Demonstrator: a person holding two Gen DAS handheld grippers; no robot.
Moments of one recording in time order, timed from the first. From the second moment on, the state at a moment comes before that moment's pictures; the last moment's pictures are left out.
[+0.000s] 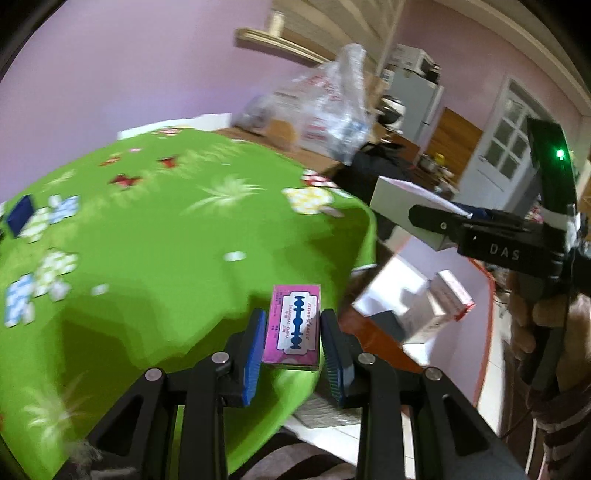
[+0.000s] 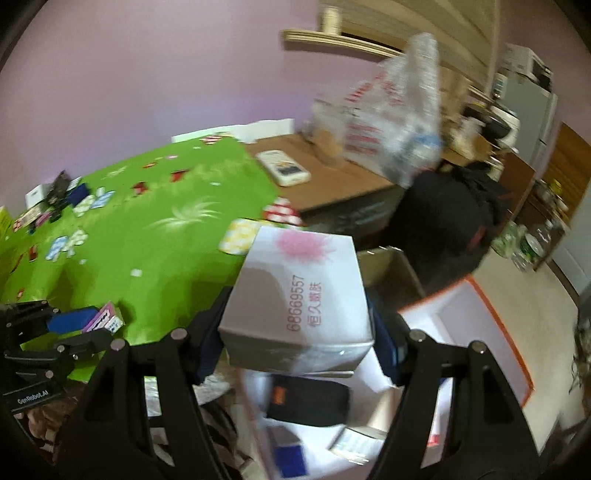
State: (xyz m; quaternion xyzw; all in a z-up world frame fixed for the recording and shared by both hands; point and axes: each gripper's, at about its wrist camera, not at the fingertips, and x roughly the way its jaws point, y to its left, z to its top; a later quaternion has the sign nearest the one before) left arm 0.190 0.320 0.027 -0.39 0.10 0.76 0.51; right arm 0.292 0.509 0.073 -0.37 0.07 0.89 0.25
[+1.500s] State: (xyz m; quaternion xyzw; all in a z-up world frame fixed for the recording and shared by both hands) left arm 0.229 0.390 0.017 -0.36 0.10 0.73 0.58; right arm 0.348 0.570 0.038 -0.42 0.08 0.83 0.35
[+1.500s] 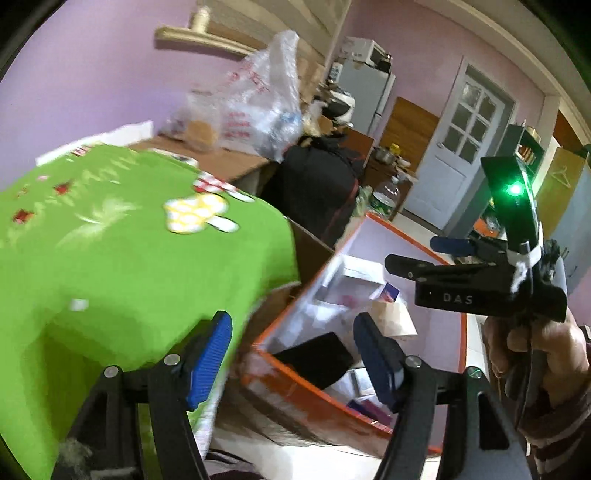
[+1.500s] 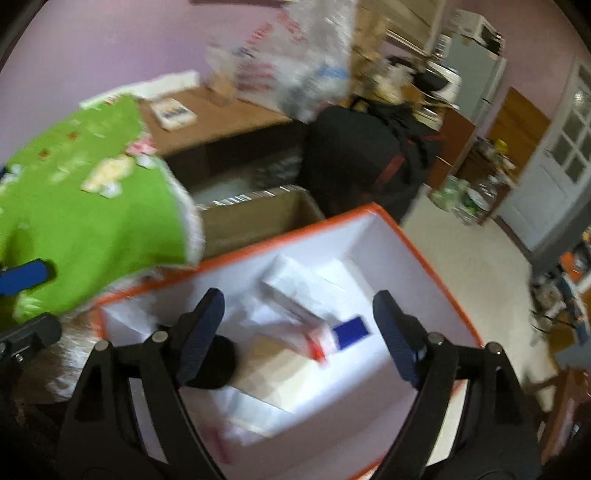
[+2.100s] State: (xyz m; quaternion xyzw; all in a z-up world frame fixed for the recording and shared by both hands) left arm 0.024 0.153 0.083 -0.37 0.03 0.87 0.32; right arm 0.204 0.444 0.076 -0.37 0.08 0.92 0.12
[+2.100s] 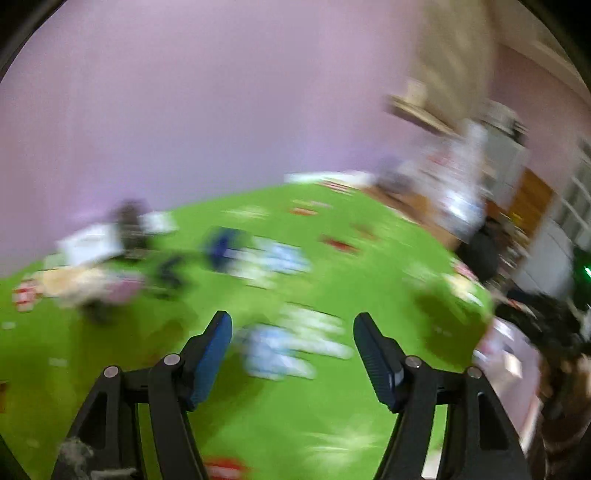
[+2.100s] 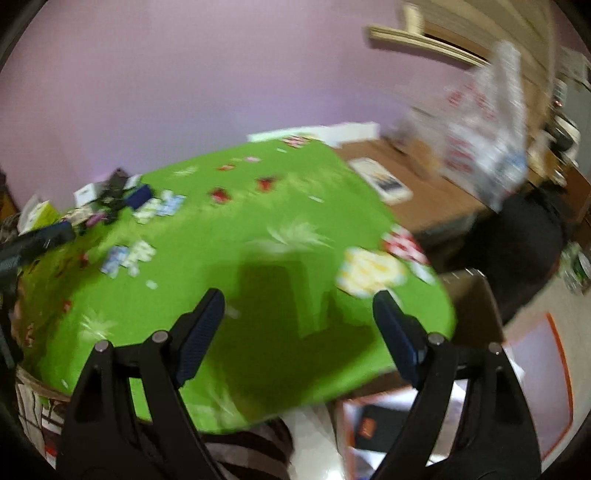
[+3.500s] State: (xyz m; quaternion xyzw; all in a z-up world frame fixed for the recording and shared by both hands) left arm -0.051 -0.036 0.079 -0.43 -0.08 0.89 0.15; right arm -0.120 0.189 0.092 -0.38 -0.04 0.92 -0.08
